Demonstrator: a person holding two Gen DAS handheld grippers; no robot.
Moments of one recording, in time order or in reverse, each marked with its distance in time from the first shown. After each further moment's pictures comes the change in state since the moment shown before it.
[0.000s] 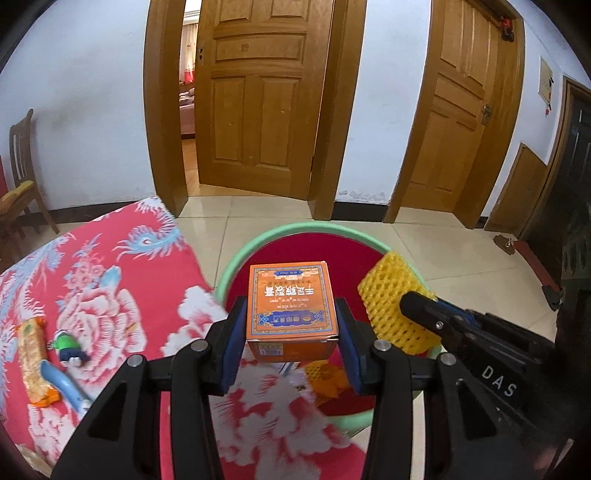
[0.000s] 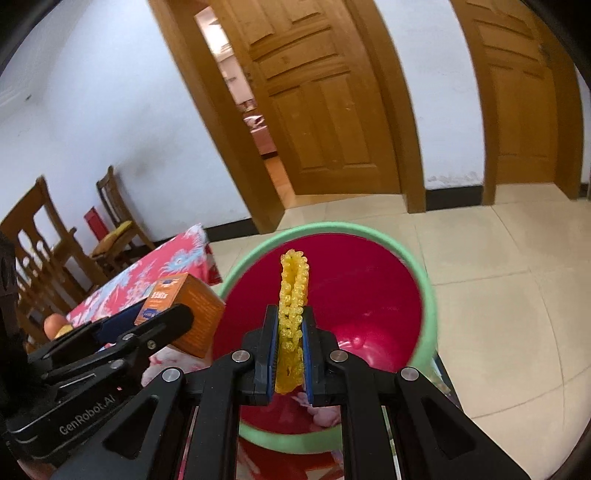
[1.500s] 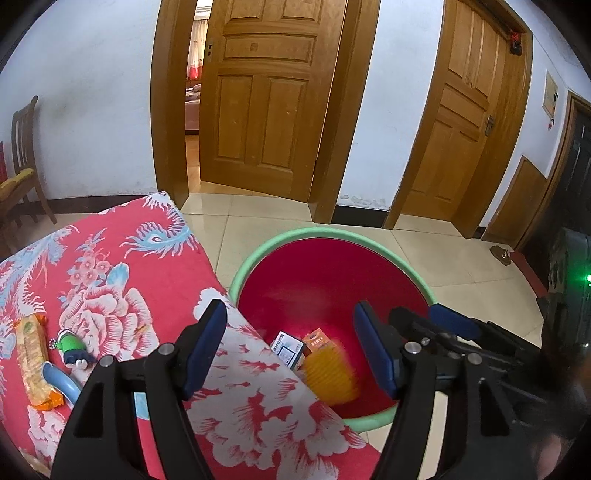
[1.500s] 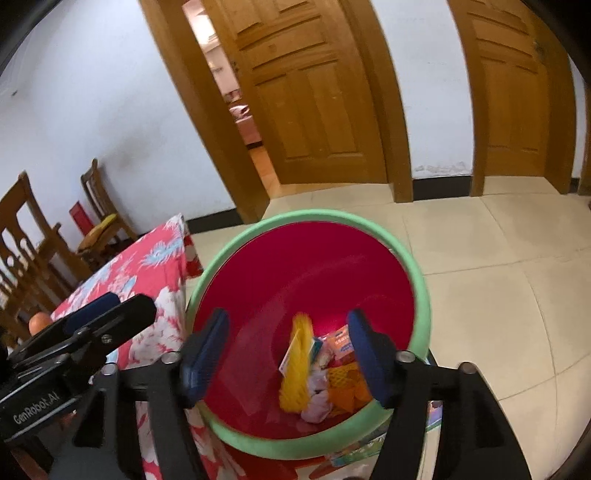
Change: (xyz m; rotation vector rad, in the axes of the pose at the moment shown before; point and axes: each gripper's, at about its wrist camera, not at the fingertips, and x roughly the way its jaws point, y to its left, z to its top) left arm -0.005 0.022 0.004 -0.042 -0.003 -0.015; right arm 0.018 -0.001 0.002 0.007 0.037 -0.055
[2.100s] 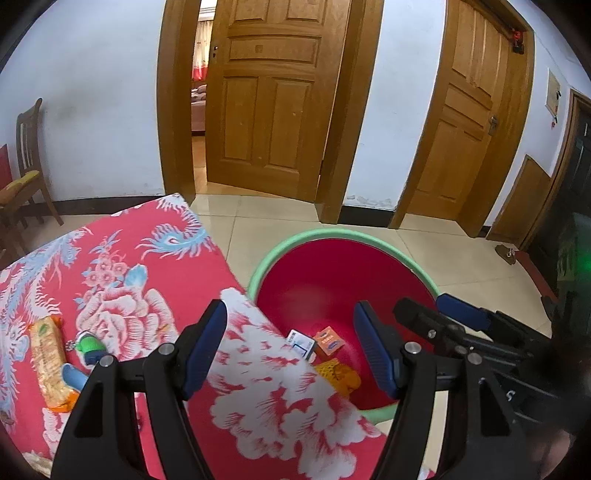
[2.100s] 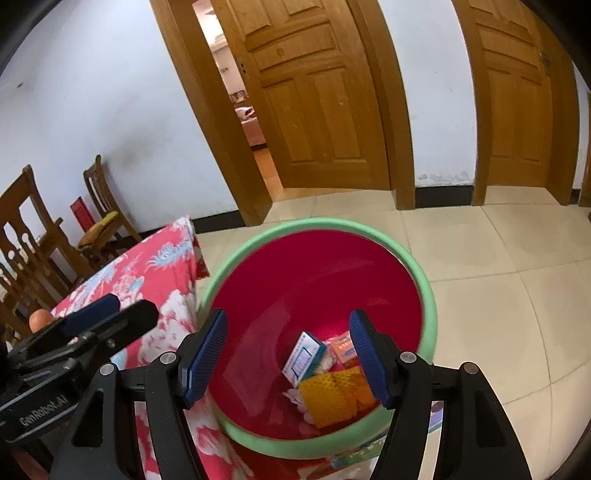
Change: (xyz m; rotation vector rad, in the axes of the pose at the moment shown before) left arm -0.011 0.016 0.001 -0.002 0.000 0.027; right arm -0.006 0.019 0.005 -0.042 -0.009 -0.009
